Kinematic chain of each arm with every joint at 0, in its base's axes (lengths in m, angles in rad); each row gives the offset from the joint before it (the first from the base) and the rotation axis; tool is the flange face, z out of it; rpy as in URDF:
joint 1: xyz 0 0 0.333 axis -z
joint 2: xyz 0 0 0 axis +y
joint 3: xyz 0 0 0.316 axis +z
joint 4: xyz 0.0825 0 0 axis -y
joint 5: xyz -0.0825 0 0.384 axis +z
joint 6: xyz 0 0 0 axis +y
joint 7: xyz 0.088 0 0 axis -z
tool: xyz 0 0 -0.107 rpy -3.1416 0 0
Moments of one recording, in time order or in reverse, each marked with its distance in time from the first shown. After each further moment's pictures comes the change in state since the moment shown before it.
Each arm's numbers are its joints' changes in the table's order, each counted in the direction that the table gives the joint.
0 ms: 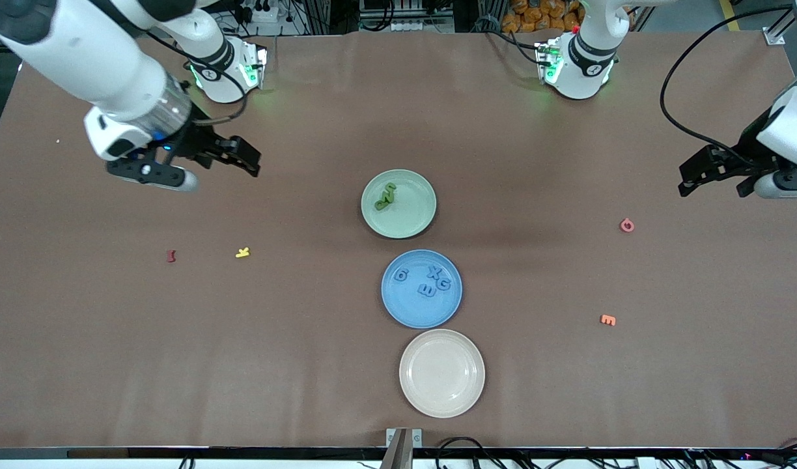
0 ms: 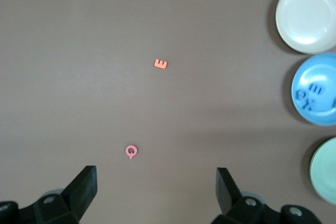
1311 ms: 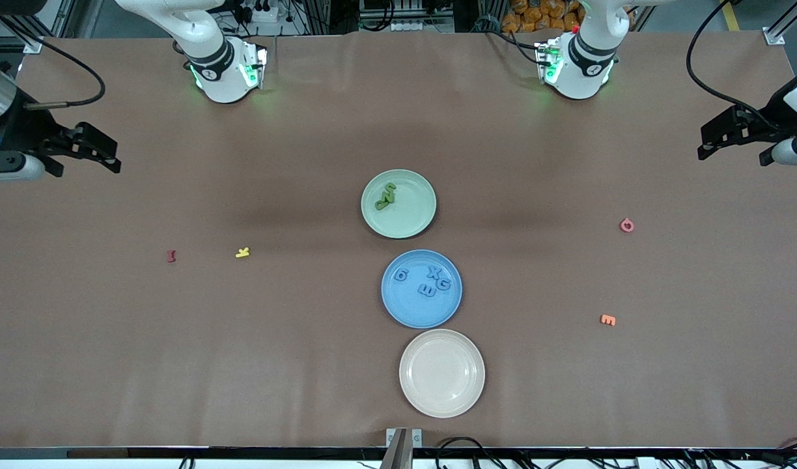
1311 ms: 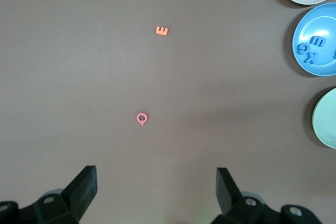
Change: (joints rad) left arm -0.031 -0.021 0.003 0.091 0.001 0.225 0.117; right arm 0.204 -0.083 -0.105 0.005 -0.143 0.081 -0.584
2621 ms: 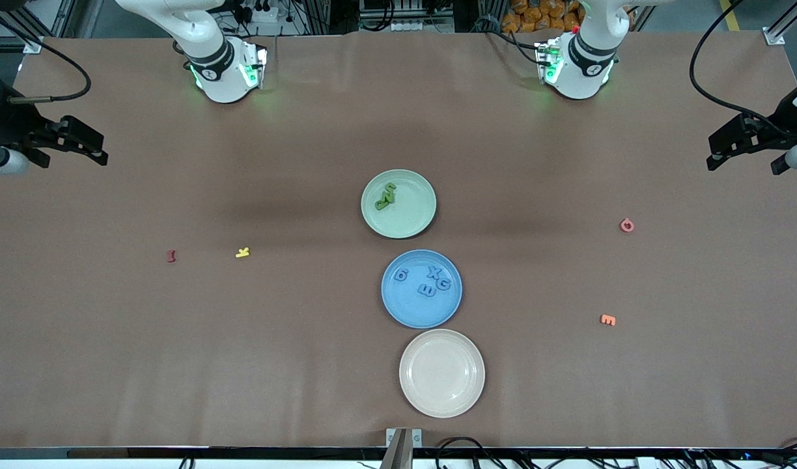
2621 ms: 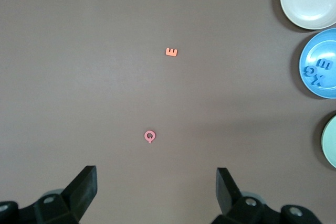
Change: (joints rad) left arm -0.002 0.003 -0.003 0.001 0.027 -0.080 -0.018; right arm -0.002 -0.008 -0.023 0.007 -0.012 0.050 -0.008
